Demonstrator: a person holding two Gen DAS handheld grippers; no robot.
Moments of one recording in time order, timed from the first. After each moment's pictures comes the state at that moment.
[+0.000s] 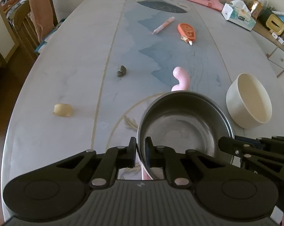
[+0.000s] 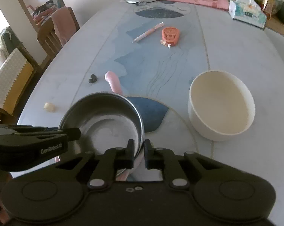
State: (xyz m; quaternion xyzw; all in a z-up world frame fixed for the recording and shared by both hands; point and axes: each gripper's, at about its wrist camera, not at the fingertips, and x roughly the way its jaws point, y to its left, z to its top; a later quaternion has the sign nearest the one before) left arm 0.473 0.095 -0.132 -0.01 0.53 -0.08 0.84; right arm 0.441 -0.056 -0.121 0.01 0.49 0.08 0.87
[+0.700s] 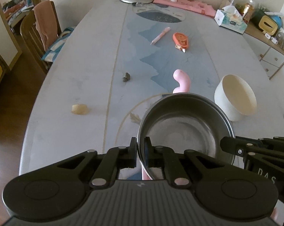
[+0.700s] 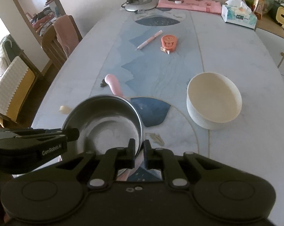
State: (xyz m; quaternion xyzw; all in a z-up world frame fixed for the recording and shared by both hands) left arm 0.433 0.106 -0.084 0.01 0.52 -0.08 0.85; right arm 0.409 -0.050 -0.084 0.04 0.48 0.08 0.87
